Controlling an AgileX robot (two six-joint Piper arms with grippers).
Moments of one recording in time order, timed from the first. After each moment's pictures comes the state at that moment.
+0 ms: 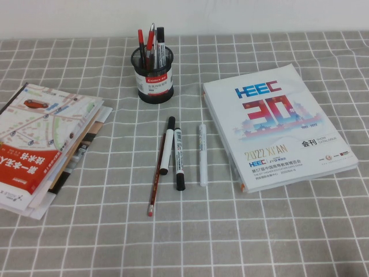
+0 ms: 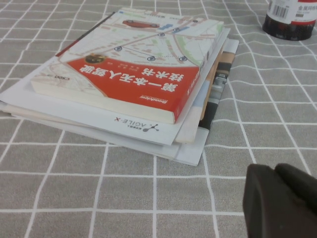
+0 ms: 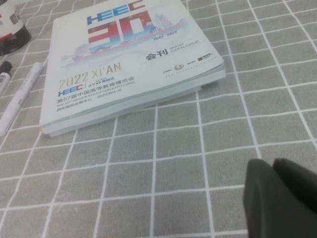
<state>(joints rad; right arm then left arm) 0.05 -0.02 0.03 0.25 0.41 0.03 -0.08 -0.01 0.02 0.06 0.38 -0.05</state>
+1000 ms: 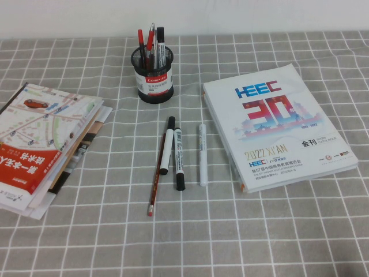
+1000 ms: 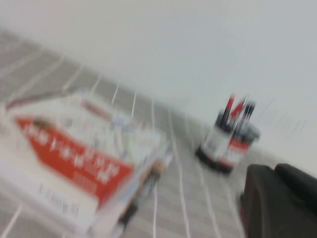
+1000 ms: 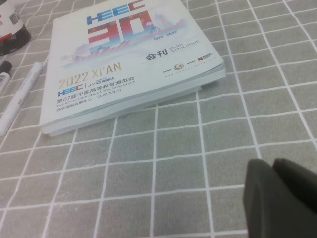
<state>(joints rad) 0.05 -0.02 0.03 0.25 0.41 0.03 -0.08 -0.01 0.02 -0.03 0.08 -0.42</state>
